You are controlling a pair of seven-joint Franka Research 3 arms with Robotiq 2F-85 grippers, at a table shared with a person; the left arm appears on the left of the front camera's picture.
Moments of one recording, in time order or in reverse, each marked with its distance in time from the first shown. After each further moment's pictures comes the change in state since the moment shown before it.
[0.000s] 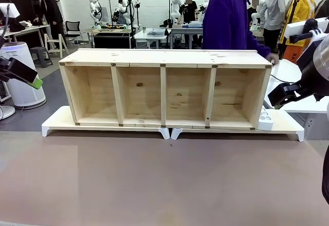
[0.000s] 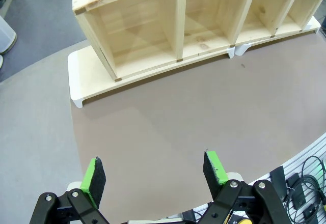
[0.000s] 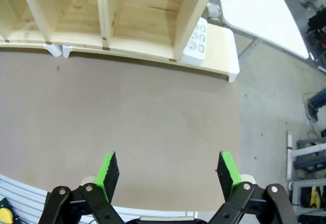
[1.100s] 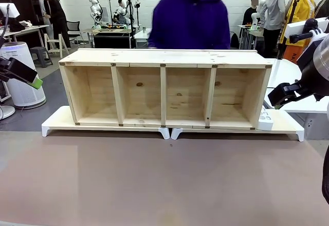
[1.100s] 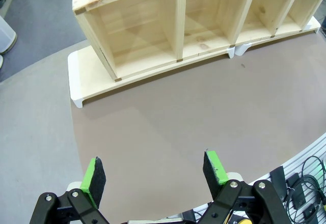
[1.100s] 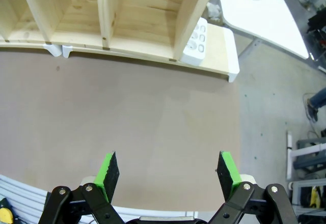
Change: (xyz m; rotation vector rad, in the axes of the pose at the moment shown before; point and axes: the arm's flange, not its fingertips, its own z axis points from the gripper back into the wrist) left arm 0.000 0.000 0.000 0.000 0.000 0.000; right arm 0.000 0.000 0.000 0.000 0.000 0.000
